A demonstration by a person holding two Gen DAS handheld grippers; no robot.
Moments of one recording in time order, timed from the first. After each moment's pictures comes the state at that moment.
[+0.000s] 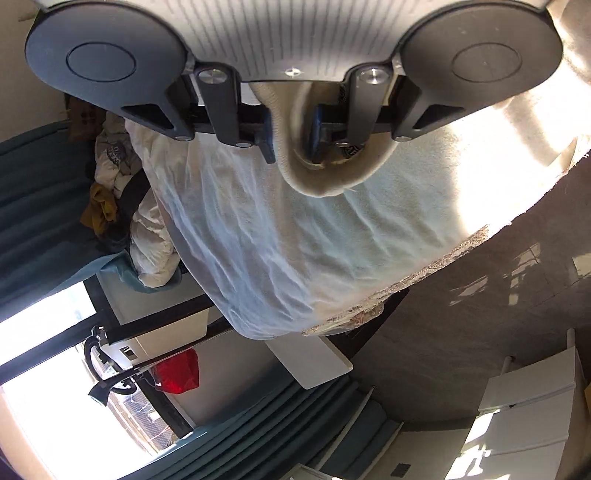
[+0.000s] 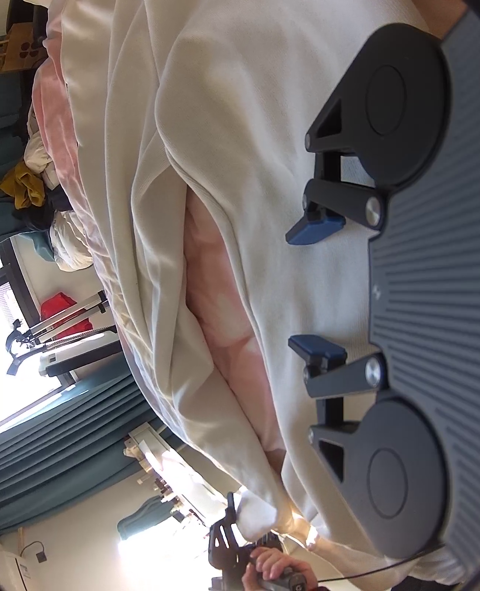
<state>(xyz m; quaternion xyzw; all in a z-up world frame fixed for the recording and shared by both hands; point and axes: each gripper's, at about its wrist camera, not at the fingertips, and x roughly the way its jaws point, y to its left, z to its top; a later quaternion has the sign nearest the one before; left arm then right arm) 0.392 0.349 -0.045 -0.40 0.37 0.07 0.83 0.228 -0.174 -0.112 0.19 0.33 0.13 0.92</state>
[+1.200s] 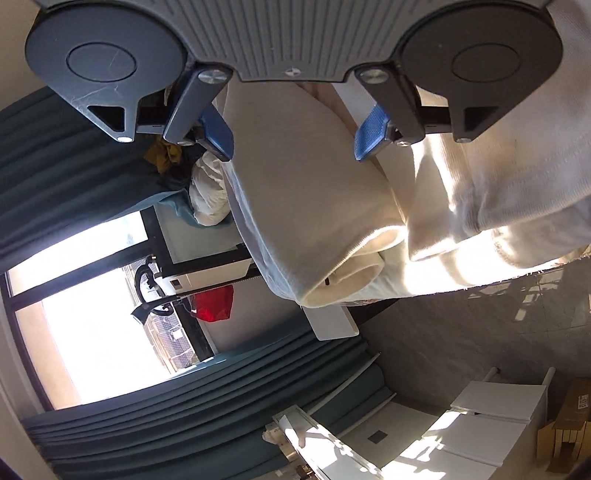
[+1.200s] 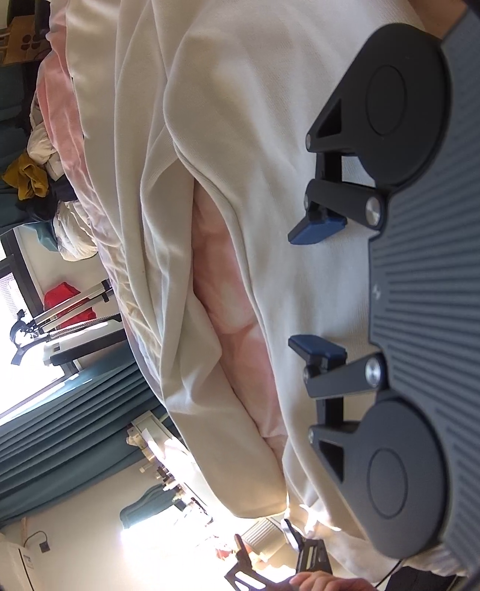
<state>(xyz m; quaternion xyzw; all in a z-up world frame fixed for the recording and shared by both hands) 0.232 0.318 -0.033 -0.50 0.25 0.06 0.83 0.222 -0.178 -0.103 0.19 0.32 0.16 0.92</state>
